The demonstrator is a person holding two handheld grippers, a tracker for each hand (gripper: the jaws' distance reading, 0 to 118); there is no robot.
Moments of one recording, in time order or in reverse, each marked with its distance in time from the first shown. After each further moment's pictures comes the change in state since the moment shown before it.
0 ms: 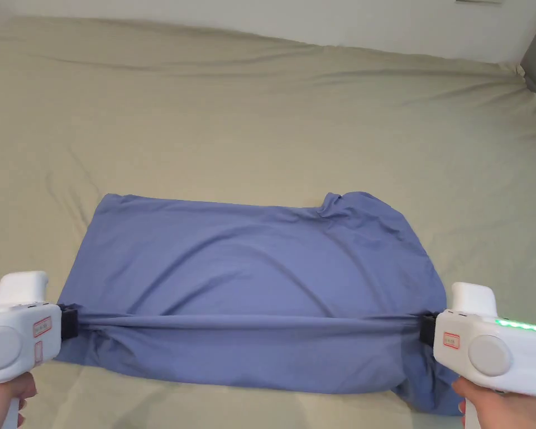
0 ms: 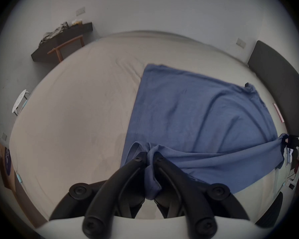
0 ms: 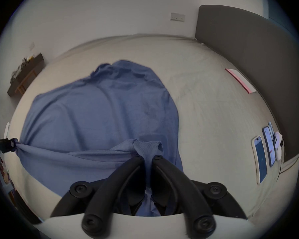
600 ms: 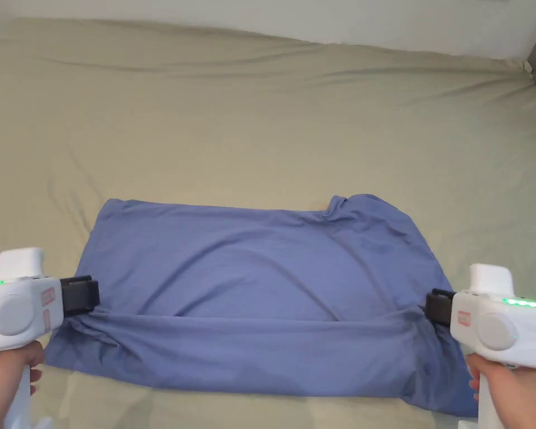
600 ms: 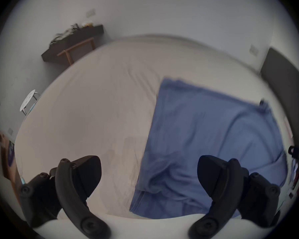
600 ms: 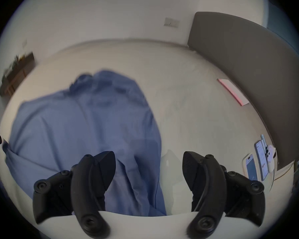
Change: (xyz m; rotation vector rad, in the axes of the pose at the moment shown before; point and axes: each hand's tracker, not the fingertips) left arm -0.008 0.036 -0.004 0.117 -0.110 0.250; right arm 0.022 0.036 -0.005 0.119 -0.080 -0.036
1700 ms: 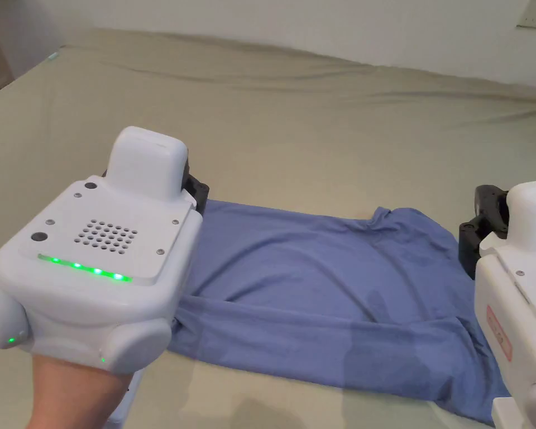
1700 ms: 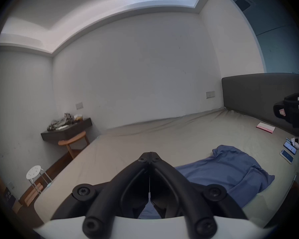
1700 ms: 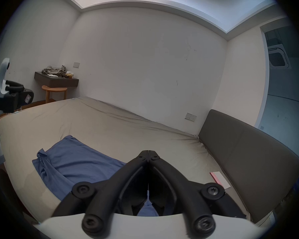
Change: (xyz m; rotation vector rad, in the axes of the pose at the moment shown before) left arm 0.078 0.020 0.224 0.671 0.038 -0.545; right arm -0.118 0.015 0.253 0.655 0.064 0.349
